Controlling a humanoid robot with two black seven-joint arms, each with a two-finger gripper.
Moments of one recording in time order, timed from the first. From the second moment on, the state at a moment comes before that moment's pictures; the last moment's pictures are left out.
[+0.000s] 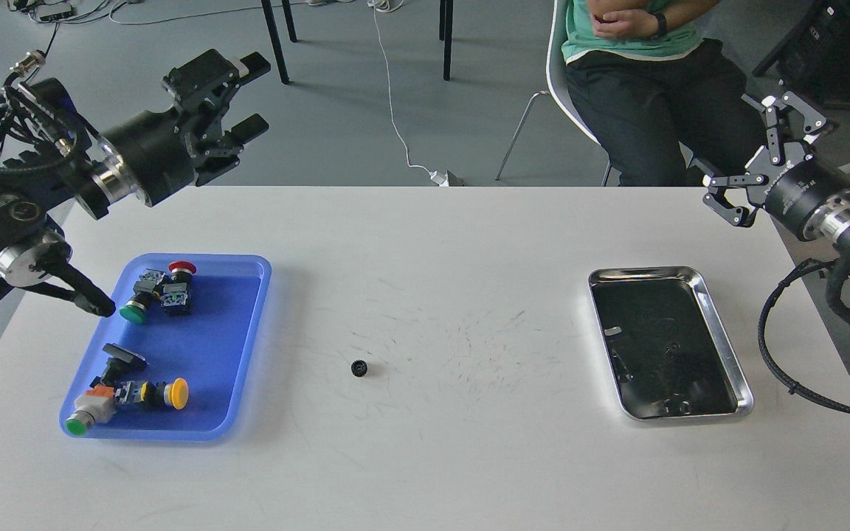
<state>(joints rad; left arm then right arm) -0.85 0.79 -0.50 -1.32 0.74 -0.27 -0.33 0.56 -0.60 1.02 0.87 -0.10 0.40 -0.03</state>
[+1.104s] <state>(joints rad) -0.62 0.55 -0.29 -1.27 2.18 0.01 -0.36 0.47 -0.58 1.07 0.88 -0.04 0.41 -0.01</state>
